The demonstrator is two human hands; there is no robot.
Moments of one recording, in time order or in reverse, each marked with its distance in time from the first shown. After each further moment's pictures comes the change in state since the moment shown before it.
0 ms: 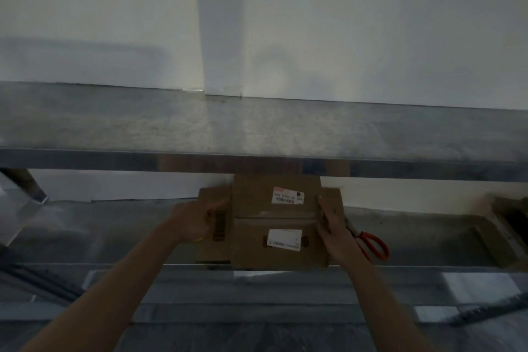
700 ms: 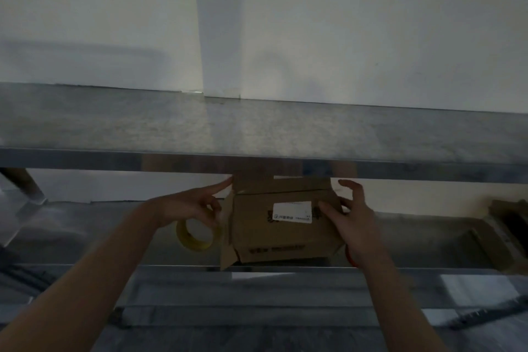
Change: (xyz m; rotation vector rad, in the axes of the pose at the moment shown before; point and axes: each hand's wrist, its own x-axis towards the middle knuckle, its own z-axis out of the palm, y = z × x) left_hand -0.006 0.011 -0.054 -0.719 -0.359 0.110; right_hand -0.013 -0.040 -0.036 0.109 0.335 -0.041
